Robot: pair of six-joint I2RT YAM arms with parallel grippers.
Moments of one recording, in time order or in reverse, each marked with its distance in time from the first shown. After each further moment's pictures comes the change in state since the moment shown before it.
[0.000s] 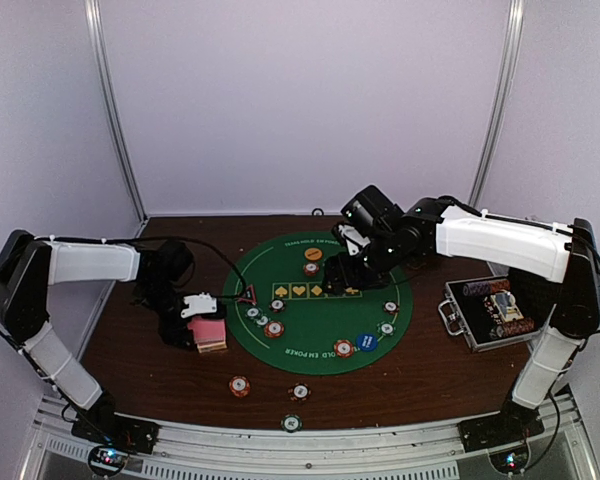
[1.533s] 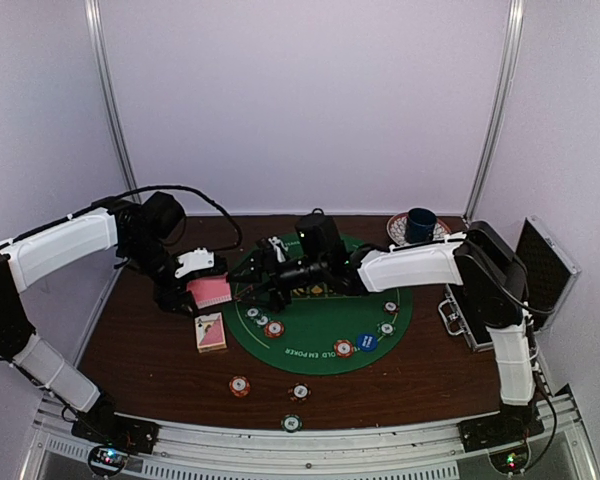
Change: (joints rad) left arm -0.019 -0.124 0.307 -0.300 0.148 -0.064; right arm 0.050 0.428 0.059 1.051 -0.692 0.716
